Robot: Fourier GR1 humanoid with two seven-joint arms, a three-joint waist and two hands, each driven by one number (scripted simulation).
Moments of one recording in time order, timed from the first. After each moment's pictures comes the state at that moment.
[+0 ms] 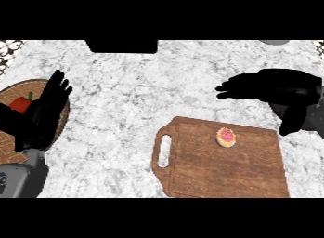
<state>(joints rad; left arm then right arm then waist) -0.19 0.29 -0.04 -1.56 0.23 0.17 0.20 -0.73 -0.77 0.54 -1.28 0.56 0.51 -0.60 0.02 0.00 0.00</state>
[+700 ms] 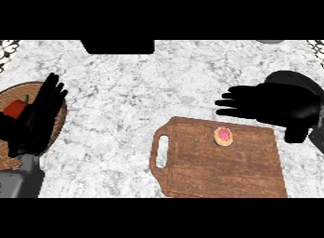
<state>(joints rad) -0.15 0.27 -0.01 -1.60 0.20 0.16 0.23 -0.64 -0.80 0.55 -1.50 0.81 0.50 -0.56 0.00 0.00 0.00</state>
